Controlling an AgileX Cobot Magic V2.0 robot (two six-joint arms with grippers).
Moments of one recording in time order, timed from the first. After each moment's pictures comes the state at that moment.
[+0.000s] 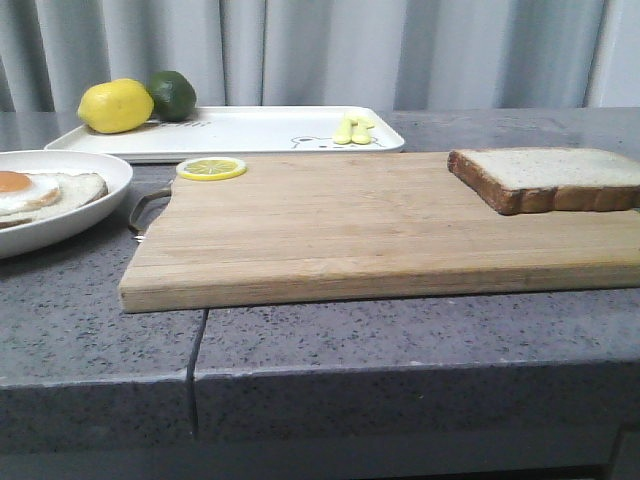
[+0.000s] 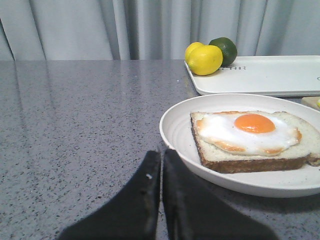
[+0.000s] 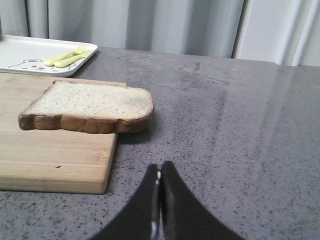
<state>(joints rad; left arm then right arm) 0.06 0.00 0.00 0.04 0.14 -0.06 0.06 -0.01 0.03 -0.06 0.11 0.02</state>
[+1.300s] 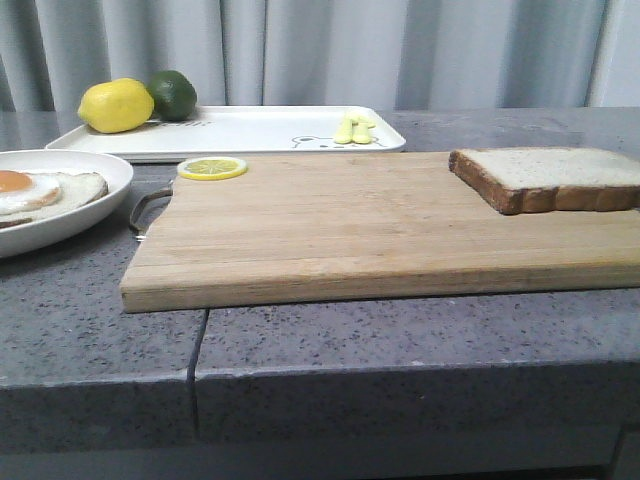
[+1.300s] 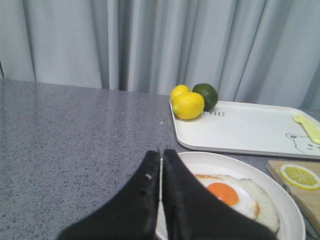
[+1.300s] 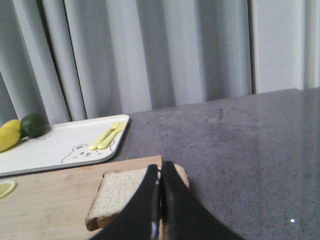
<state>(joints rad) 0.06 0.15 -0.31 -0.09 0.28 -0.06 0.06 0.08 -0.28 0.15 0.23 0.08</state>
